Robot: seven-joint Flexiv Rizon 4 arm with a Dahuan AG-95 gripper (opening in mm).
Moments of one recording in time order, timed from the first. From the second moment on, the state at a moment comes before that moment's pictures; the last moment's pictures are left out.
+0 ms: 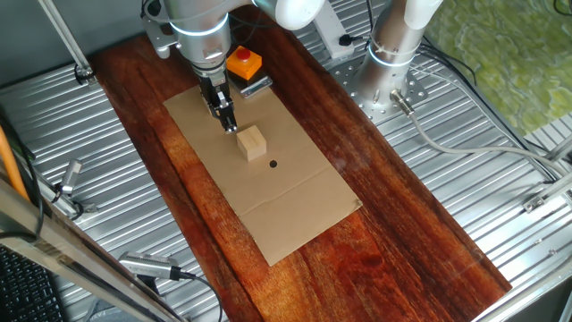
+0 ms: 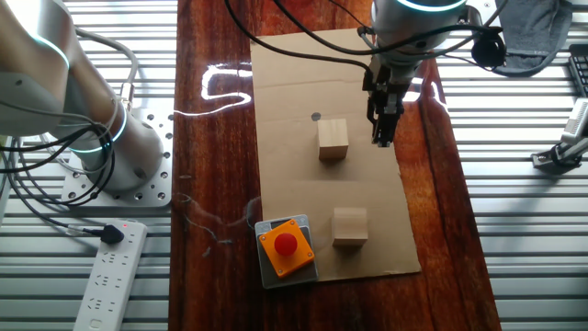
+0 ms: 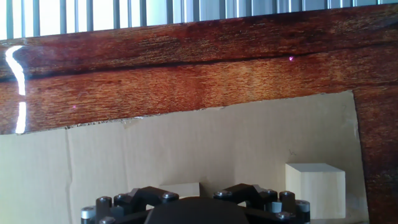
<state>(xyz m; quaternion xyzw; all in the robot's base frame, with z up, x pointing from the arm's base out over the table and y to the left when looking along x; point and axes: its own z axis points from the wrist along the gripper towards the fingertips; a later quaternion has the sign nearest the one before) 0.500 0.000 0.170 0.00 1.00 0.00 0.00</state>
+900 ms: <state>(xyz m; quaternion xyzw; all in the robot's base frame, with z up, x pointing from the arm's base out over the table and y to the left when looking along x) 0.500 0.000 0.171 -0.13 0.99 0.00 0.00</state>
